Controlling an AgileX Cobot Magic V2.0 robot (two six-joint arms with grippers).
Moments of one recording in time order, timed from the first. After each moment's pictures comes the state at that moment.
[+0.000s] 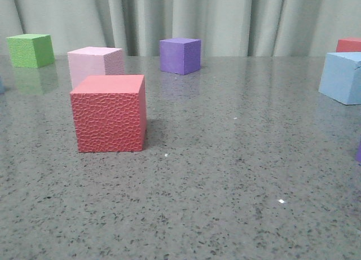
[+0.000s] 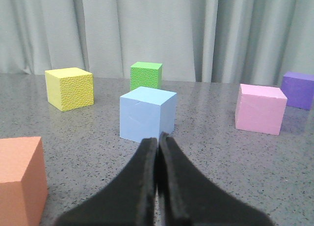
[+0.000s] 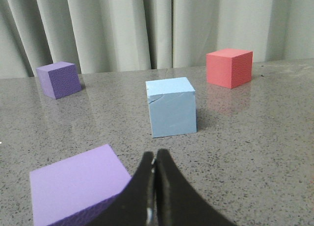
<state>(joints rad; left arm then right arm) -0.03 0.00 0.00 0.06 0.04 -0.09 0.11 -0.01 0.03 -0.04 0.04 0.20</state>
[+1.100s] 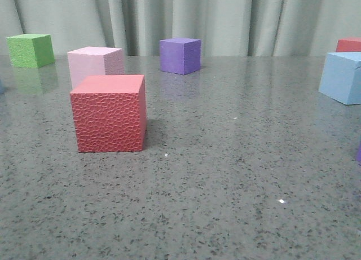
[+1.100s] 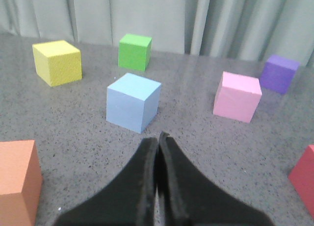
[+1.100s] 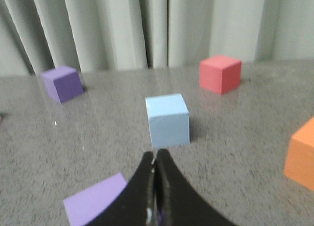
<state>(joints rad) -0.03 0.19 -0.43 -0.02 0.55 -0.09 0.11 0.09 -0.40 -0.04 0.52 0.20</state>
